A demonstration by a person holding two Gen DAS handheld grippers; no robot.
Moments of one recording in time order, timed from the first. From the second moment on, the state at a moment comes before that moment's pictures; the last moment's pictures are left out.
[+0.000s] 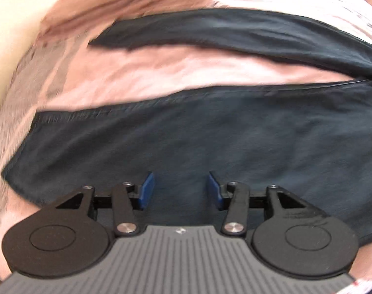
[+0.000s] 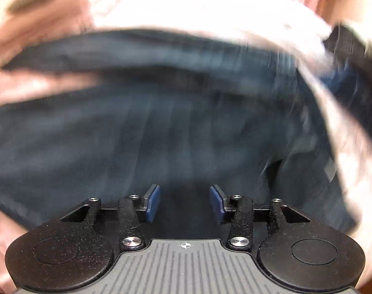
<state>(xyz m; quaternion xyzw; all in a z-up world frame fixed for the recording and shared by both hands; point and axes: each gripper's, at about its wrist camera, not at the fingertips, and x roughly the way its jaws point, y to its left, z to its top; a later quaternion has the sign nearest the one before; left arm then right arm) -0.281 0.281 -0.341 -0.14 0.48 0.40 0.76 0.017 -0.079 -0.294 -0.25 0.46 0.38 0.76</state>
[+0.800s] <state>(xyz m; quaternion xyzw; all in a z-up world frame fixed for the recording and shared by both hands) -0.365 0.241 -0.147 -0.17 0.50 0.33 0.78 -0.102 -0.069 -0.086 -0.15 0.52 0.39 0.75</state>
